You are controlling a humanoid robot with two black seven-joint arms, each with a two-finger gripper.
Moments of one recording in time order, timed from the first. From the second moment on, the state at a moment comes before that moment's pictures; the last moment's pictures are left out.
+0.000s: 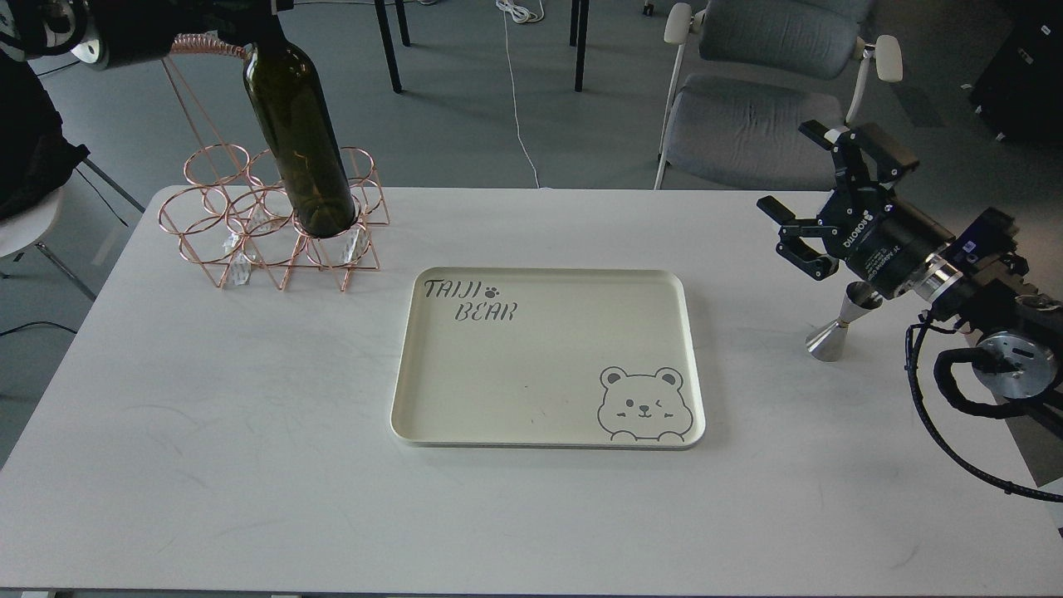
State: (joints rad) left arm -1.20 0.74 -0.63 -0.92 1.88 -0.39 -0.49; right arm 0.76 -0.74 0.34 1.14 -0.13 0.38 0.49
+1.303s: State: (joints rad) left arm -1.07 0.65 -0.62 -0.81 1.88 -0.29 -0.49; right arm 0.74 -0.74 0.35 1.14 -0.13 0.38 0.49
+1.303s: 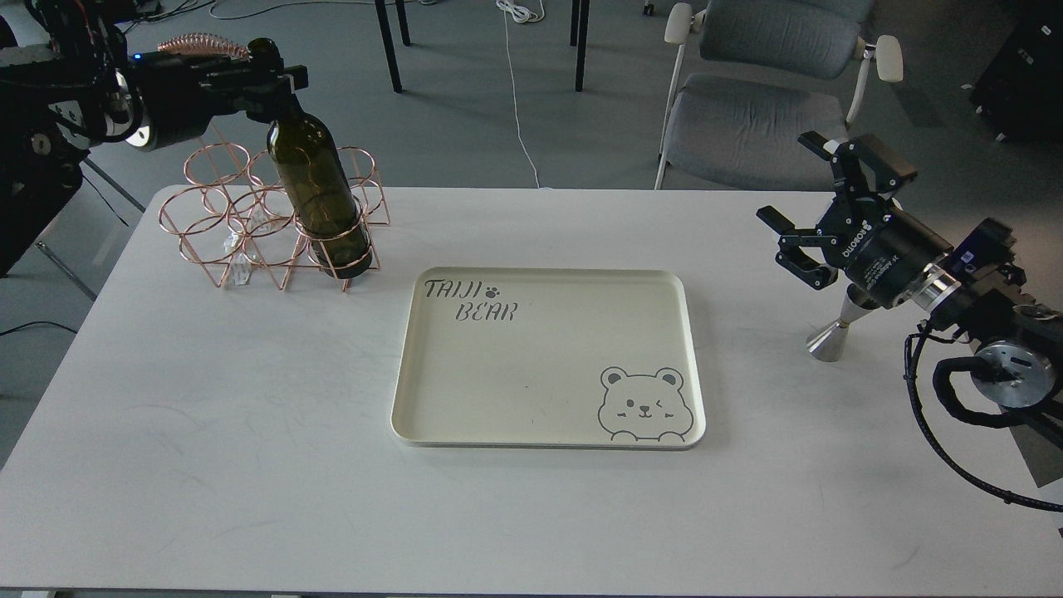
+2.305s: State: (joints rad) left arm -1.16 0.74 -0.64 -0.93 1.68 -0.30 -0.49; right arm 0.74 -0.74 0.36 1.13 -0.13 0.38 0.49
